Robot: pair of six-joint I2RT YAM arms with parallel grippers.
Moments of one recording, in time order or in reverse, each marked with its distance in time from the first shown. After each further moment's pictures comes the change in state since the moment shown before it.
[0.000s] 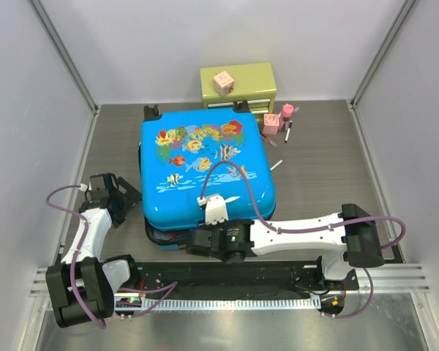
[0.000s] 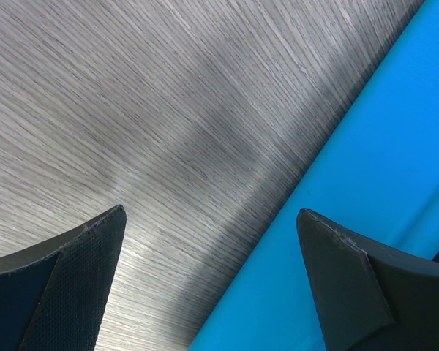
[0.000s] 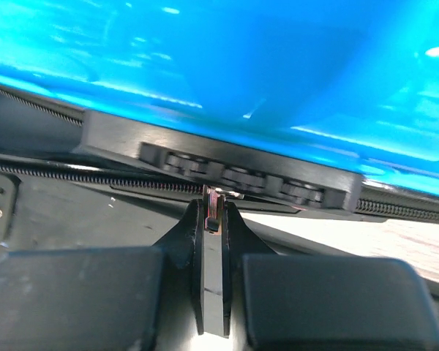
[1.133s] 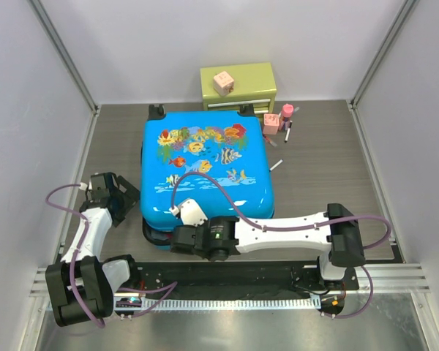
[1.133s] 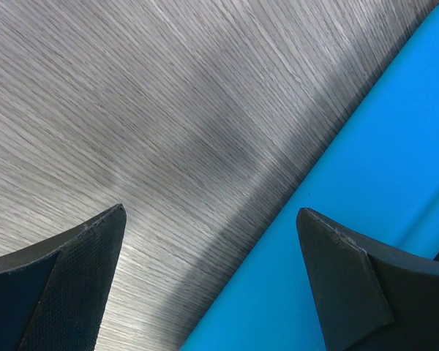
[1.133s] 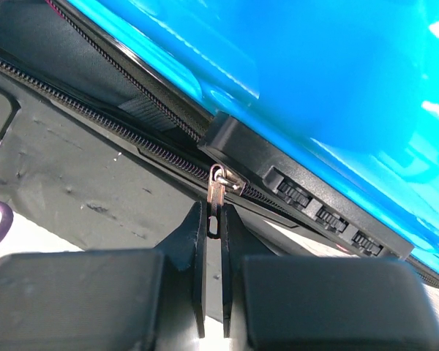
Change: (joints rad) left arm -0.011 0.008 0.000 0.024 -0.018 -0.007; right arm 0.010 0.126 0.222 -0.098 -0.136 -0.359
